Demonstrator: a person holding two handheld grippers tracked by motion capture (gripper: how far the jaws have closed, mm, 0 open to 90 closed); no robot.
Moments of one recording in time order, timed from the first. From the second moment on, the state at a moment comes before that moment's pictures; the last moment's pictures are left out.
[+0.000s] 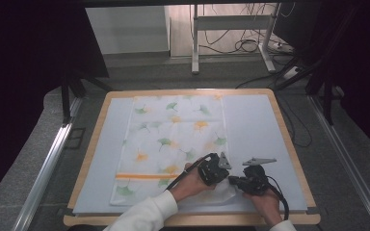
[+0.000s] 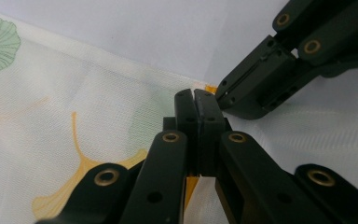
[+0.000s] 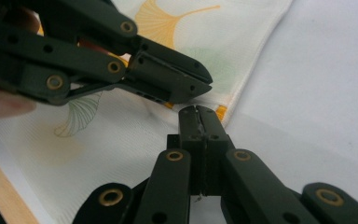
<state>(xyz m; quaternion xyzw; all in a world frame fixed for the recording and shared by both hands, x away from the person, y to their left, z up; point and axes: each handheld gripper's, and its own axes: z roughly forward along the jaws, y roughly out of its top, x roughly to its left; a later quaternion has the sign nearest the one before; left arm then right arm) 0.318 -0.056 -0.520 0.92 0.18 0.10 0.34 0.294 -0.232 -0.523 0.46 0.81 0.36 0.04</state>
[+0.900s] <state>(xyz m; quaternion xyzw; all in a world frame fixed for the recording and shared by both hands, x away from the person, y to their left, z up) 0.317 -0.040 -0.520 0.92 0.18 0.11 0.33 0.296 -0.235 -0.524 0.47 0.81 0.36 0.02</state>
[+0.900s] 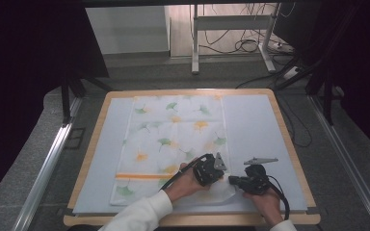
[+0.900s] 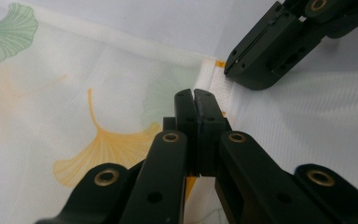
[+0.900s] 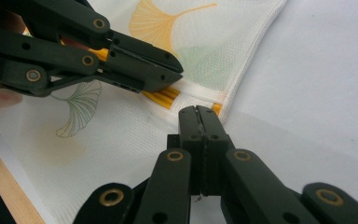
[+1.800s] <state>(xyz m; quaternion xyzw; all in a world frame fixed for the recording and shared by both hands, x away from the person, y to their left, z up) 0.316 -0.019 -0.520 0.92 0.20 0.11 0.32 0.297 -0.235 -0.524 0.46 0.81 0.36 0.02</state>
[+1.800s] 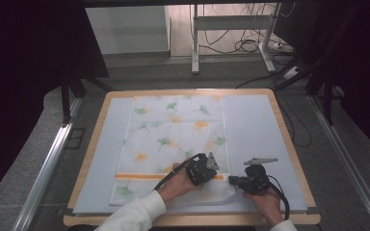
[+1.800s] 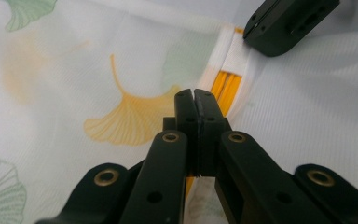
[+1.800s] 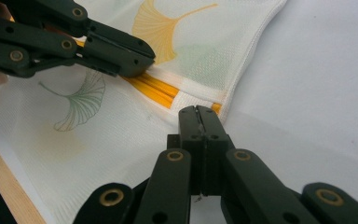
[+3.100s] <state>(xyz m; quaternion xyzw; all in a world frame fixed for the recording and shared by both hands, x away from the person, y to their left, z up) 0.315 0.033 -0.522 0.91 0.24 0.09 0.32 0.296 -0.235 -0.524 0.46 0.81 0.36 0.03</state>
